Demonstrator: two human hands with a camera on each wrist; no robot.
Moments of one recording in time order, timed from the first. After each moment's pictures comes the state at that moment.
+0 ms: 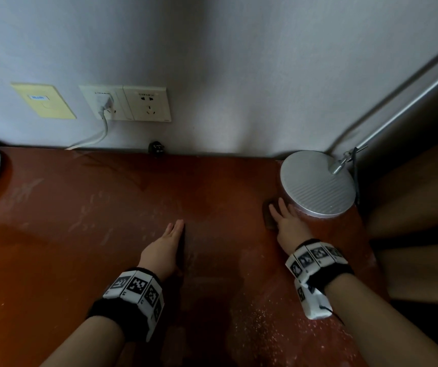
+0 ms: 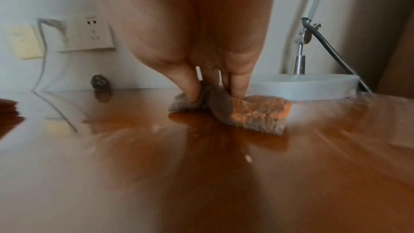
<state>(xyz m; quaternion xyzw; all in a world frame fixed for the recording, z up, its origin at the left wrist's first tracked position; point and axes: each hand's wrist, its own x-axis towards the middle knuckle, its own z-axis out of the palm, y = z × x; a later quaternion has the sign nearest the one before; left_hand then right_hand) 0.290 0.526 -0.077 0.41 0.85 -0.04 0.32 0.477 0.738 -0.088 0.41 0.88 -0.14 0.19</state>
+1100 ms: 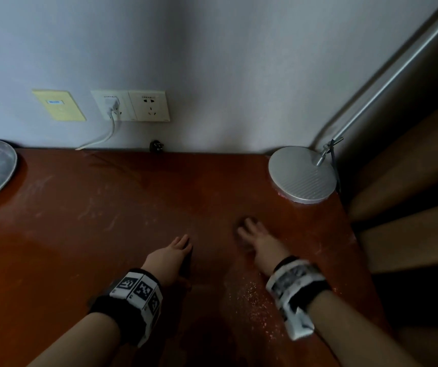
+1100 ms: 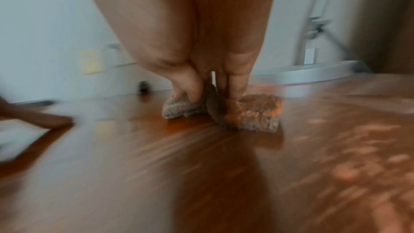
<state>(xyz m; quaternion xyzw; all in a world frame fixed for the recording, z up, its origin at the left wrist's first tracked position) 0.334 0.492 -0.066 0.55 0.77 -0.13 0.31 0.507 0.656 -0.075 0.30 0.91 -0.19 0.21</state>
